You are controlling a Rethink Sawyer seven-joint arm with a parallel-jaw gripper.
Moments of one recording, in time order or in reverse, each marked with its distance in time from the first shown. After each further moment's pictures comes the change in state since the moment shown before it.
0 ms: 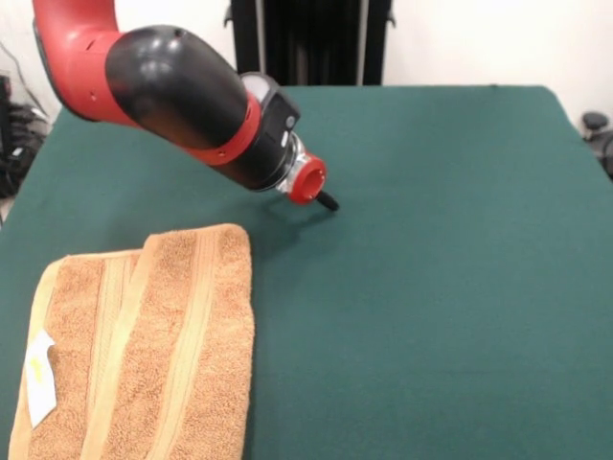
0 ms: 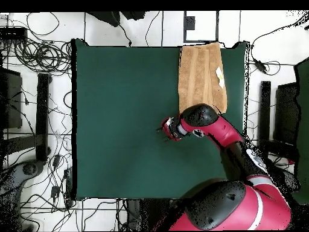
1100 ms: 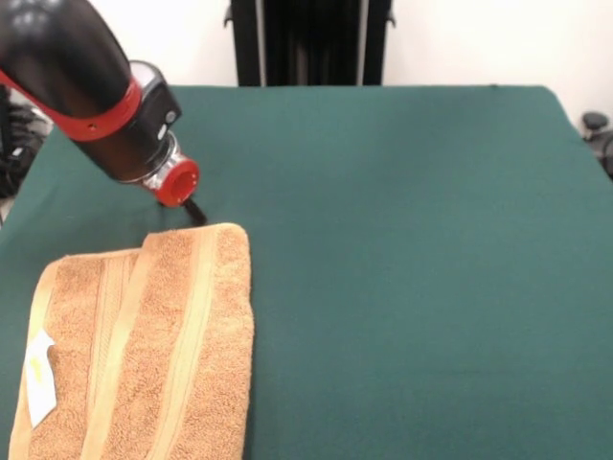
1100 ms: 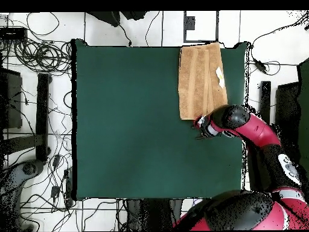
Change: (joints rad) arm -0.085 -0.051 -0.055 -0.135 -0.221 -0.041 0.000
